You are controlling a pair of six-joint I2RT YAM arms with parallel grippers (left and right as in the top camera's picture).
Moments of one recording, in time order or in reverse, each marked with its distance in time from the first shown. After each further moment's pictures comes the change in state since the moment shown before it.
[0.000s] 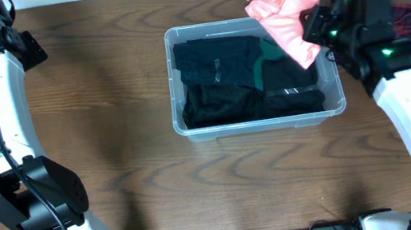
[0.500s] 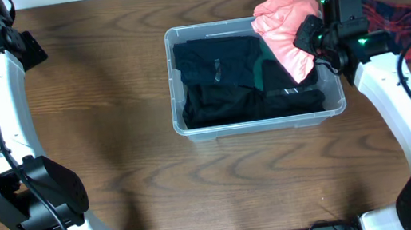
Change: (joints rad) left arm 0.000 0.000 0.000 0.000 0.000 0.000; right arm 0.014 0.139 0.000 -0.069 0.103 0.157
